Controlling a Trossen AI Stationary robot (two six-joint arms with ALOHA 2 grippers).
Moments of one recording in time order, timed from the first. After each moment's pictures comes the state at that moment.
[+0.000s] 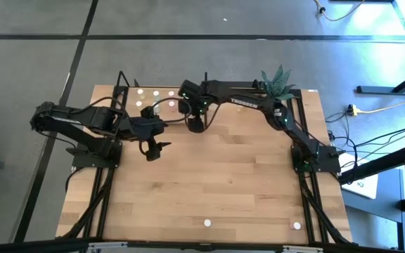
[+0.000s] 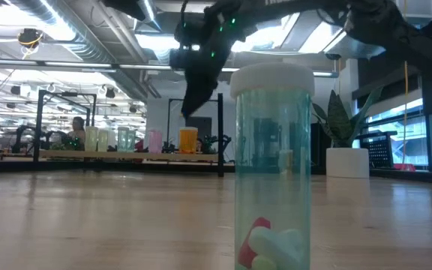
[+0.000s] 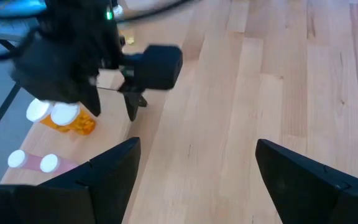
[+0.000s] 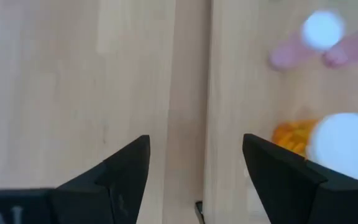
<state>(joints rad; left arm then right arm) -0.17 1.13 1.26 -0.93 -0.38 -0.25 -0.29 2.36 2.36 -1.10 -0.15 -0.32</state>
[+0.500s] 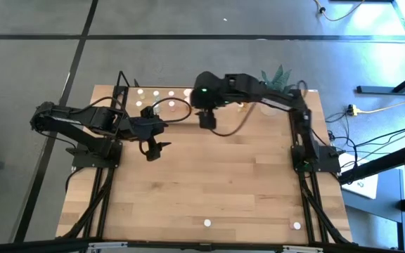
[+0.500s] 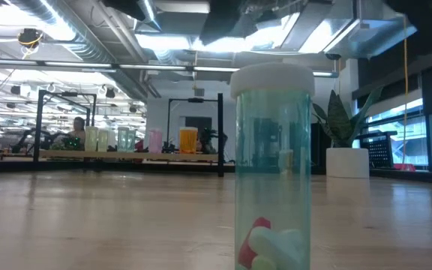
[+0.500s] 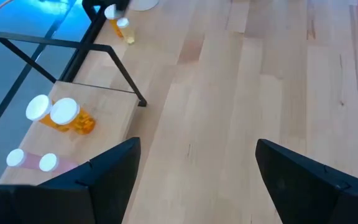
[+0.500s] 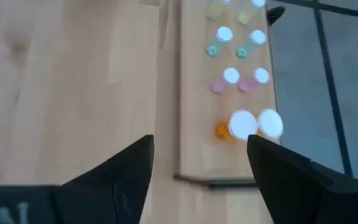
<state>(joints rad) -0.17 1.13 1.26 -0.93 -0.38 -0.26 -0.19 2.07 2.36 -1.19 0.08 -0.28</state>
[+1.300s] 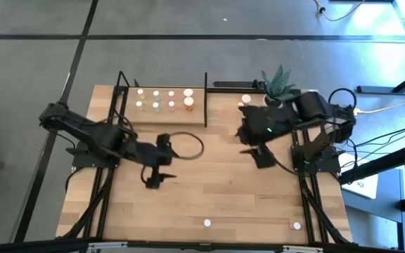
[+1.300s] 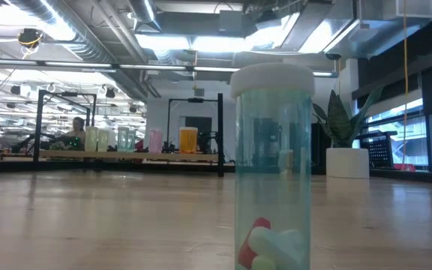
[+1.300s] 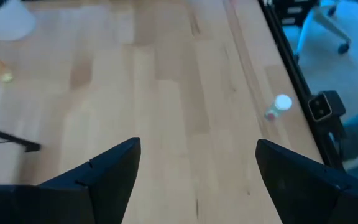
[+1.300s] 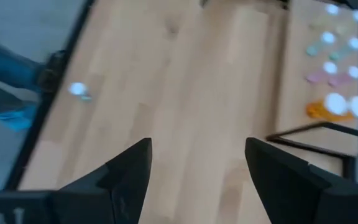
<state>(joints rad) -0.38 1.27 1.28 -0.77 -0.22 -0.20 0.23 1.73 2.35 -1.57 0.07 -0.06</state>
